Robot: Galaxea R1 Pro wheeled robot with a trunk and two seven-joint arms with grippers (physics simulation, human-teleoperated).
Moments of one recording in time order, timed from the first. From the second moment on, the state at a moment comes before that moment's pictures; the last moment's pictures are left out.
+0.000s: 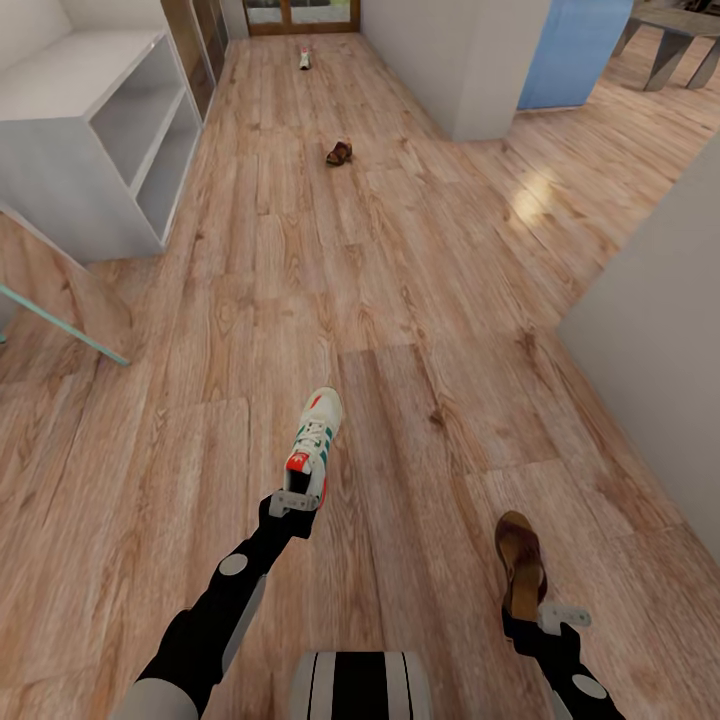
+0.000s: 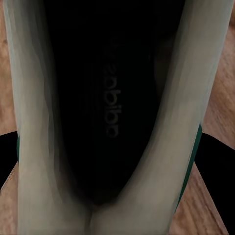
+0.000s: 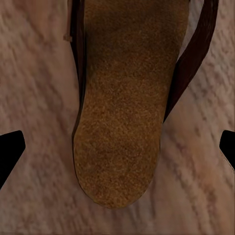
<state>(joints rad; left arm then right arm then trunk) -0.48 -0.09 -0.11 -0.93 -0.04 0.01 -0.13 -0.37 -0.10 -0.13 -0.51 -0.04 -0.16 -0.01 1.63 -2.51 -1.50</state>
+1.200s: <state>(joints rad) -0.48 -0.09 -0.11 -0.94 -0.04 0.00 -0.13 -0.37 -0.10 -0.13 -0.51 -0.04 -0.16 -0.01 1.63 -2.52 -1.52</state>
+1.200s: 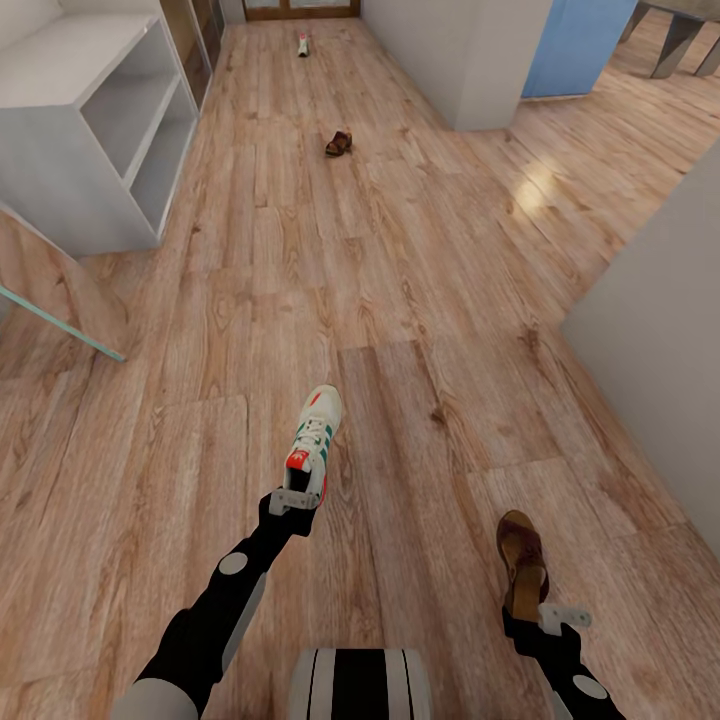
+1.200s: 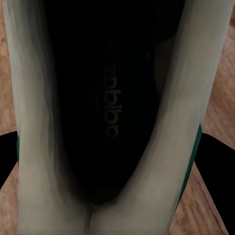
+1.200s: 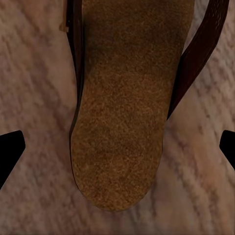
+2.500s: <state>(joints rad) -0.39 -0.08 -0.18 -1.20 -0.01 0.04 -0.13 -0.37 -0.10 -0.13 -0.51 -0.04 -0.16 0.00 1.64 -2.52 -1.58</state>
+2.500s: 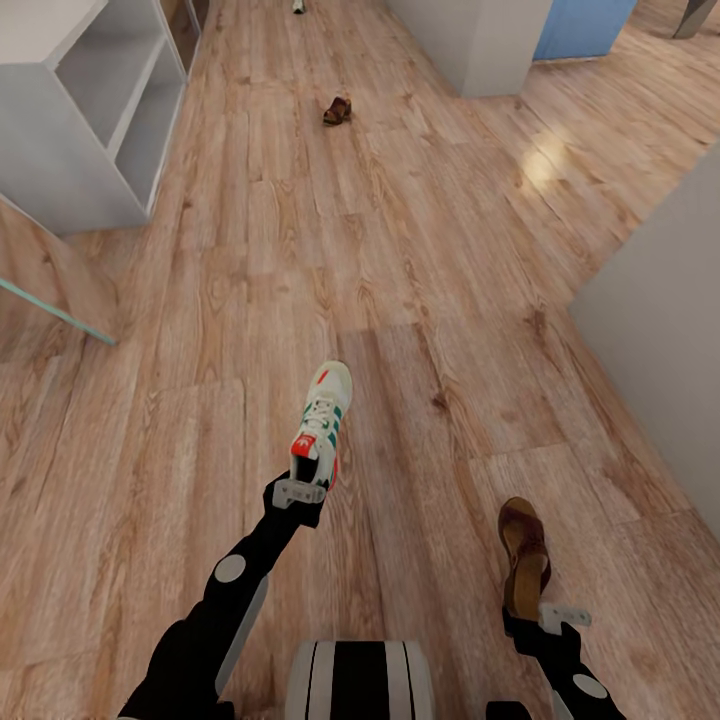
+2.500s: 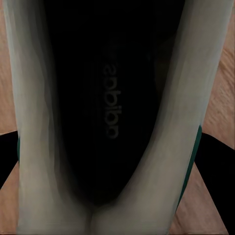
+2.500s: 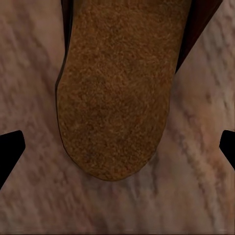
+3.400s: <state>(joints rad) -0.39 -0.08 -0.18 -1.20 -0.01 0.04 -0.13 -0.37 -0.10 -0.13 -0.51 -0.04 -0.23 -0.01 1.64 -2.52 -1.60</state>
